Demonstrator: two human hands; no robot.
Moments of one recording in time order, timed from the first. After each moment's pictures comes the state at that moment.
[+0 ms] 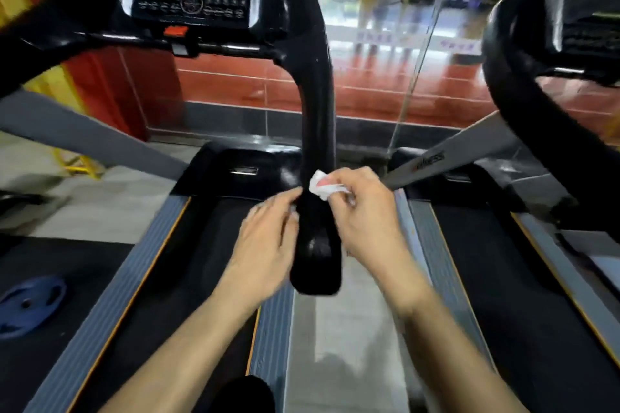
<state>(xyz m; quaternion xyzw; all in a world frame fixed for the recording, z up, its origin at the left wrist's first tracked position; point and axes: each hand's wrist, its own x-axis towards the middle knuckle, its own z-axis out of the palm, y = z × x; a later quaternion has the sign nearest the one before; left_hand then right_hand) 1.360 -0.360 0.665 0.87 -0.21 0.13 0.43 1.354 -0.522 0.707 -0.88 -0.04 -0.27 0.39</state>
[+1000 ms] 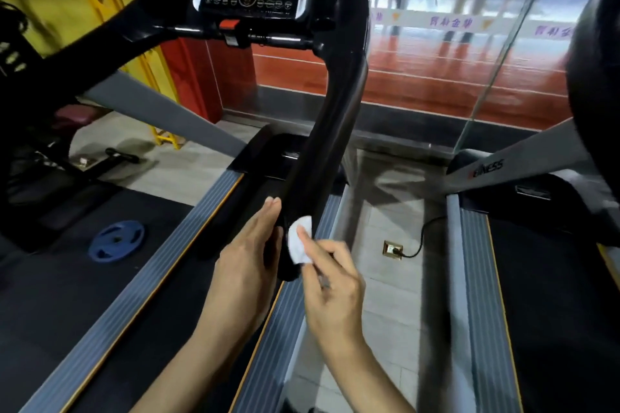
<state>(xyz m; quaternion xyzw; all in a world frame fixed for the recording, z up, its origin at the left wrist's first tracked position) 1.269 -0.418 0.690 0.91 -0.03 0.18 0.38 1.278 -0.548 0.632 -0.75 -0.15 -0.28 0.58</state>
